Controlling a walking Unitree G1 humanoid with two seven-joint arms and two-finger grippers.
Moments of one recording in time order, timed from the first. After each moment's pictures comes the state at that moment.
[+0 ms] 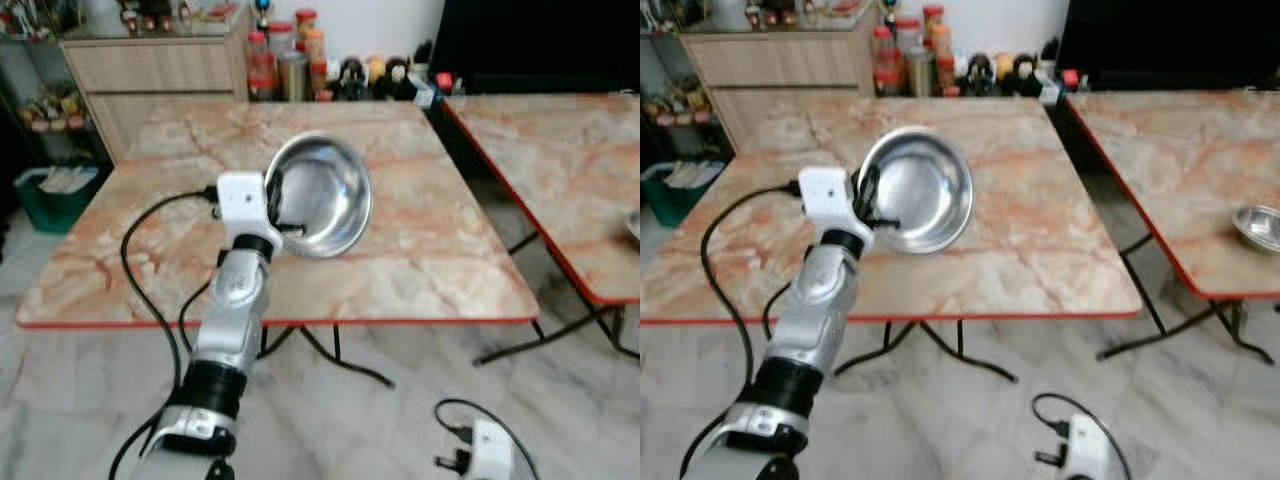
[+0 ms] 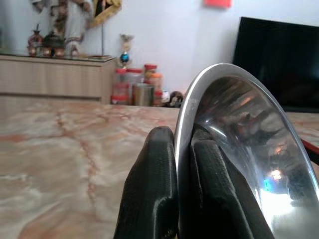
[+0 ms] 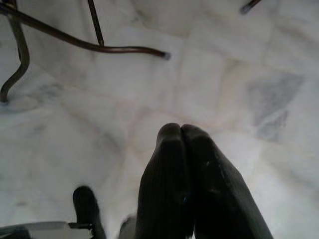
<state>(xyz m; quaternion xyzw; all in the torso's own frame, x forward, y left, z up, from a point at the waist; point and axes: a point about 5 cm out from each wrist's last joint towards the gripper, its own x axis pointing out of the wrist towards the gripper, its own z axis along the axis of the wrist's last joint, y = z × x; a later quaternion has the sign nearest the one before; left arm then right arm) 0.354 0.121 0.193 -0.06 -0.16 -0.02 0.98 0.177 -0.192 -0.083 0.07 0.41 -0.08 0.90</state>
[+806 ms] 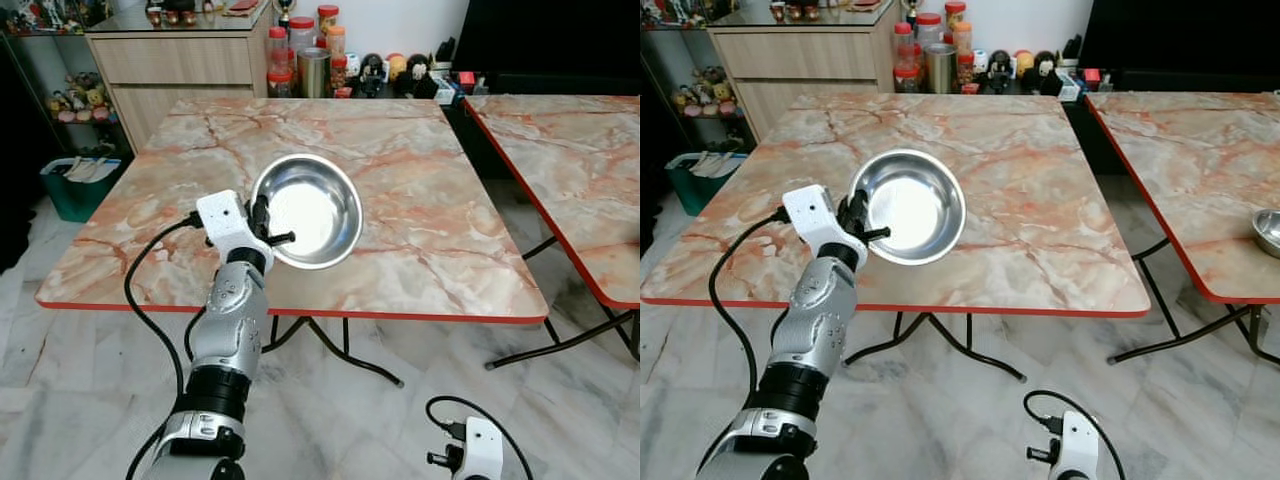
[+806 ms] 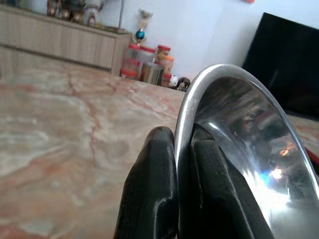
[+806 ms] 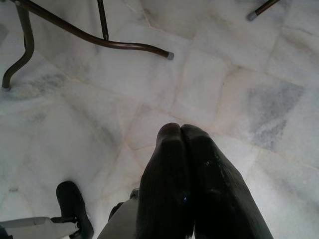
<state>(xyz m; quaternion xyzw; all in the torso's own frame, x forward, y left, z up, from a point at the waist) 0.355 0.106 0.176 -0.13 -0.11 -0.03 0.99 0.175 -0.199 -0.083 0.07 0.42 -0.09 0.90</state>
